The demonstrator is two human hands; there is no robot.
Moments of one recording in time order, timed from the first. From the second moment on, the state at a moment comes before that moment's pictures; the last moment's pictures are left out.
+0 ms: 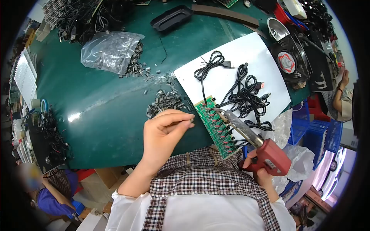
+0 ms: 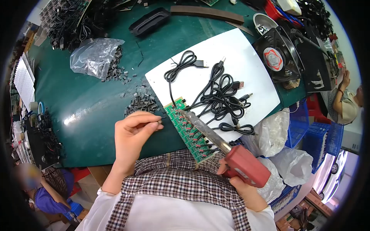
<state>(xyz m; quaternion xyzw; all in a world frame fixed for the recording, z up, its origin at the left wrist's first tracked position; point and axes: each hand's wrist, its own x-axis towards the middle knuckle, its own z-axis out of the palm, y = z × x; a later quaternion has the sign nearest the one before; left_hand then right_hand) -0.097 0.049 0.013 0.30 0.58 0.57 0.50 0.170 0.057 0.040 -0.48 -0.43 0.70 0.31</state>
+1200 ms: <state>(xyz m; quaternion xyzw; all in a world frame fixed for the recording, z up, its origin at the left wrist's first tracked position) -0.082 0.074 -0.005 0.29 0.58 0.57 0.49 0.173 0.064 0.010 -0.48 -0.50 0.68 0.23</state>
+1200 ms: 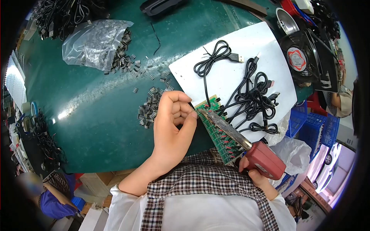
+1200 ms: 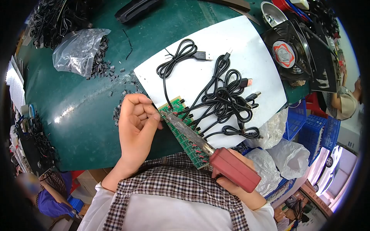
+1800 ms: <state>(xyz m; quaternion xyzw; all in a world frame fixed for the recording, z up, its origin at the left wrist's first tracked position) -0.082 0.070 0.008 0.32 0.66 0.52 0.44 0.185 0.054 0.000 -0.41 -0.56 0.66 0.28</state>
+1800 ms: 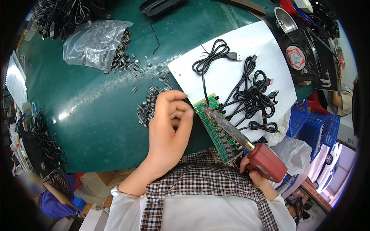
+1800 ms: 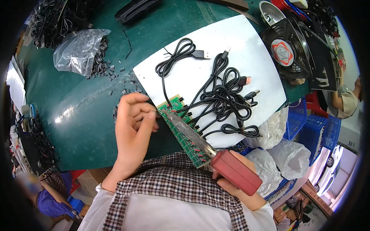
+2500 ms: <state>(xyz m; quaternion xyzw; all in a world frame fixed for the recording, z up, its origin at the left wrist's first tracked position) -0.082 0.062 0.002 0.57 0.76 0.28 0.15 0.191 0.055 -0.004 -0.39 -0.63 0.62 0.25</state>
